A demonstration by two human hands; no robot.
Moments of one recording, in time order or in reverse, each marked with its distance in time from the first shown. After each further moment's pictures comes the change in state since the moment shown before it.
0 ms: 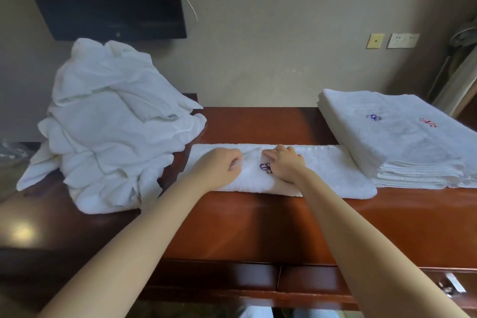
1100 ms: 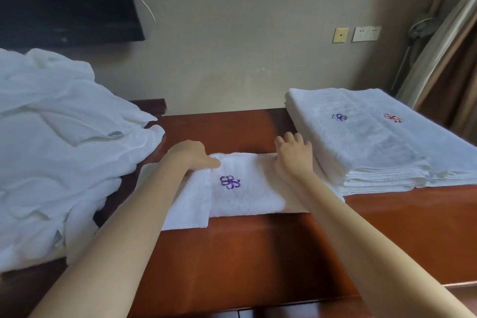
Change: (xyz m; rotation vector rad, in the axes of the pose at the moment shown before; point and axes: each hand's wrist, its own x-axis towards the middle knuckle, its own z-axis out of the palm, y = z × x) left_hand 0.130 -0.004 0.022 0.244 -0.405 -0.367; right_hand 0.007 0.087 -0.029 -0.279 0.392 0.155
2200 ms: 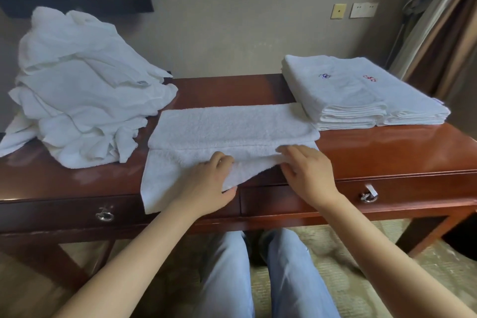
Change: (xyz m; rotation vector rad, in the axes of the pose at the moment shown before) left_hand -0.243 0.018 0.130 -0.016 0.475 0.448; right_hand -0.233 0.000 -0.075 0.434 0.470 -0.354
